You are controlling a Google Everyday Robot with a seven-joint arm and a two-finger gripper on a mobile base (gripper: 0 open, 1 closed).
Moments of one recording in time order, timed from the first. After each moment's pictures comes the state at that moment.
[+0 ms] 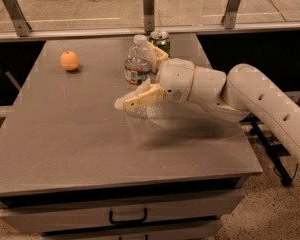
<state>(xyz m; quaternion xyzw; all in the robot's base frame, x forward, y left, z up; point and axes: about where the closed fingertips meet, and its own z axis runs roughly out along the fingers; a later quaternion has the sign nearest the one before) 0.550 0.046 0.948 -0.45 0.49 0.41 0.62</state>
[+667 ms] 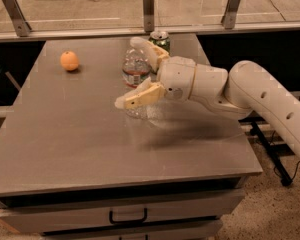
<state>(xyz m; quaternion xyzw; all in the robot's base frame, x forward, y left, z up) 0.549 0.044 0.951 -0.46 0.49 0.40 0.62</state>
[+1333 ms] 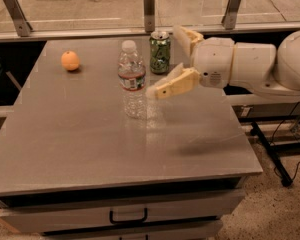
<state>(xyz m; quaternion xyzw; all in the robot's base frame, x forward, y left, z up) 0.543 -0.020 0.979 -0.48 0.56 0.32 0.59</state>
